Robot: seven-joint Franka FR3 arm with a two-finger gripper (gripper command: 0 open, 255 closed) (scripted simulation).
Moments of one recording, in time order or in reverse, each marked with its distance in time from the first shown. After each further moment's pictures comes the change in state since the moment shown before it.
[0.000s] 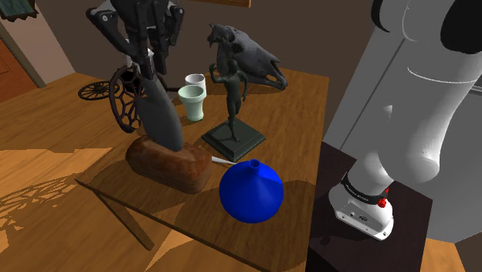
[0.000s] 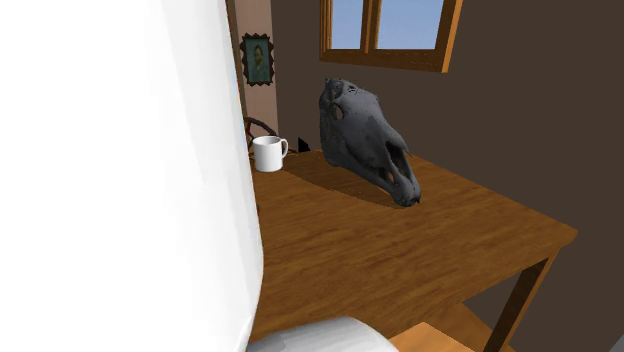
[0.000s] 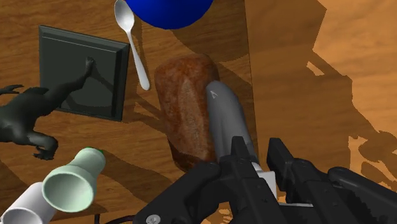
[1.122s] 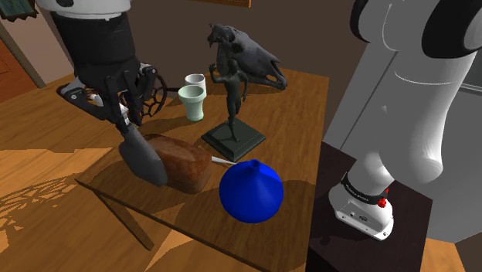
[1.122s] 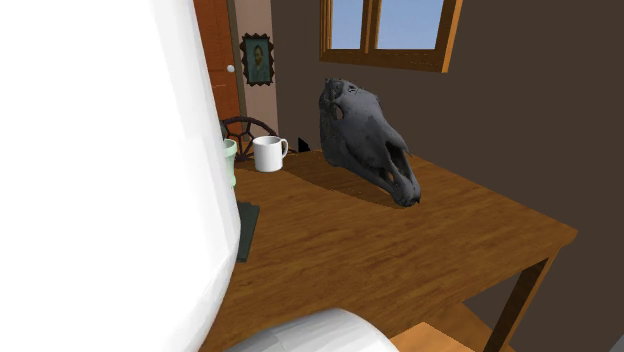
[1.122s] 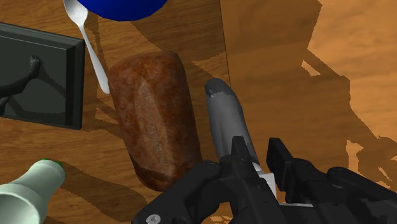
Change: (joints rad) arm 0.073 0.115 0.032 -0.068 -0.065 0.169 0.103
